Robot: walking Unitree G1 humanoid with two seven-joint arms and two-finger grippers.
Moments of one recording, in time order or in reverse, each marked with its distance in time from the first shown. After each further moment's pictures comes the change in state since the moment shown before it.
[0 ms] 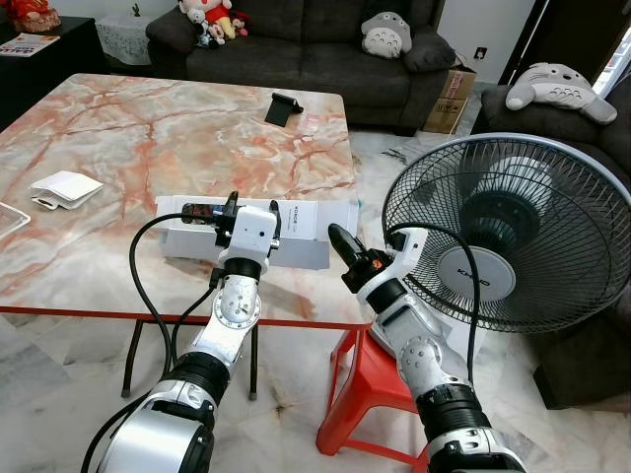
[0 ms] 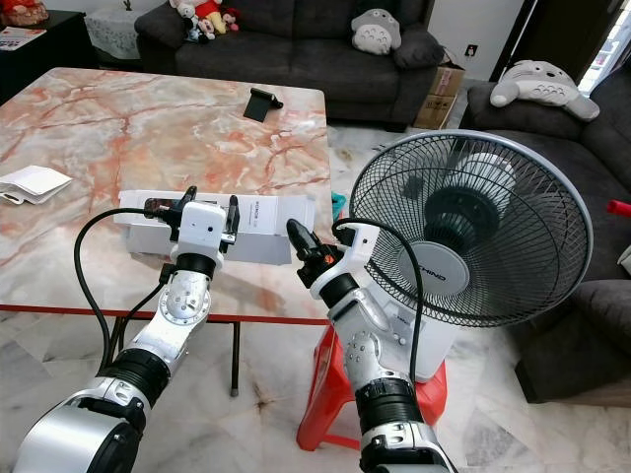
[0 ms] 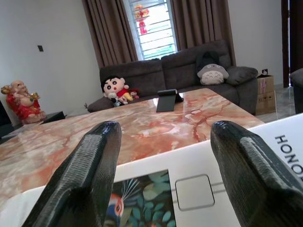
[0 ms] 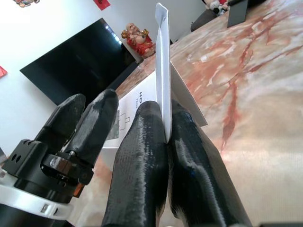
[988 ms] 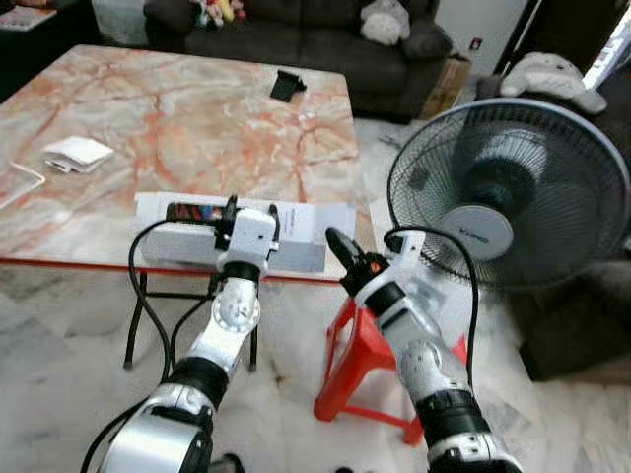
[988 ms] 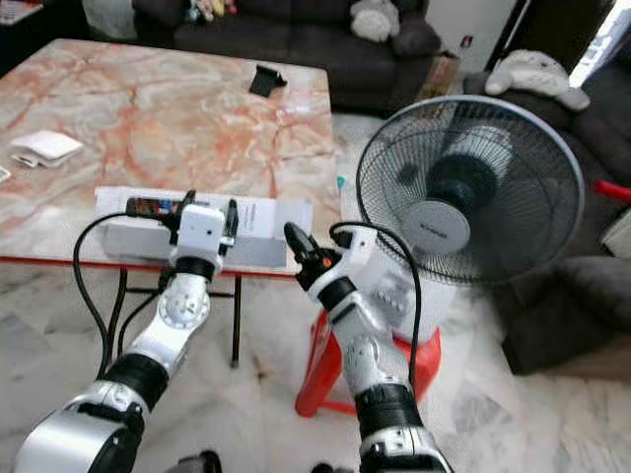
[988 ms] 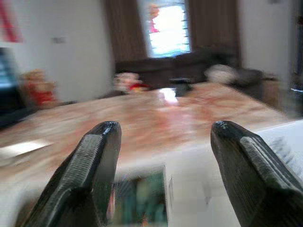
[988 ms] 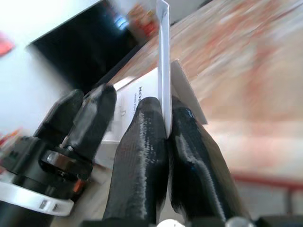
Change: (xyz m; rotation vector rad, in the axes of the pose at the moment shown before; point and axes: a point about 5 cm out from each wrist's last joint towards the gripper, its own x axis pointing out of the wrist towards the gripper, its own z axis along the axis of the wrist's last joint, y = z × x) left arm -0.002 -0.008 0.004 -0.023 -0.016 -0.009; right arm -0.004 0.000 0.001 0.002 -0.009 -0.007
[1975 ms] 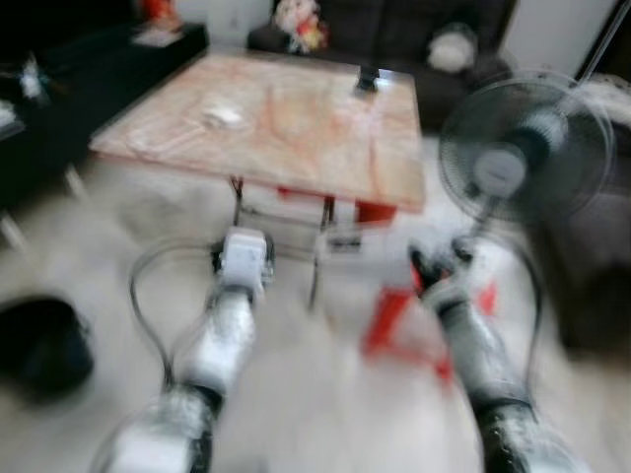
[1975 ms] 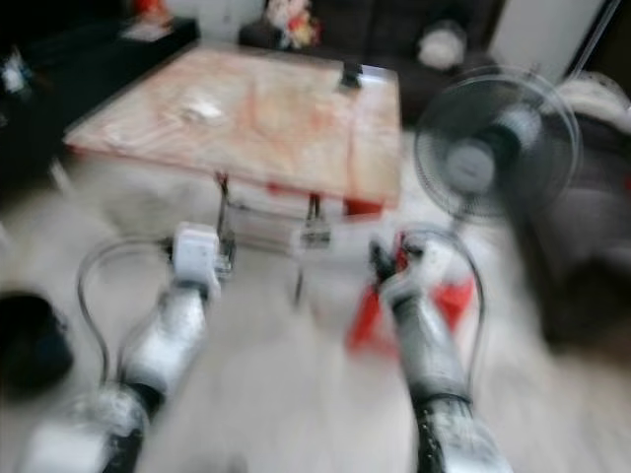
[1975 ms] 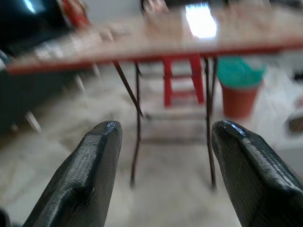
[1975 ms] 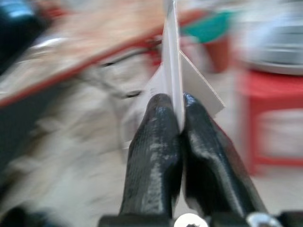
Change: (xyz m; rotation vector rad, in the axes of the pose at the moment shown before) left arm -0.056 0.000 -0.069 -0.065 0.383 -0.039; right arm -0.096 -0.117 0.046 -0.188 -0.017 -0.700
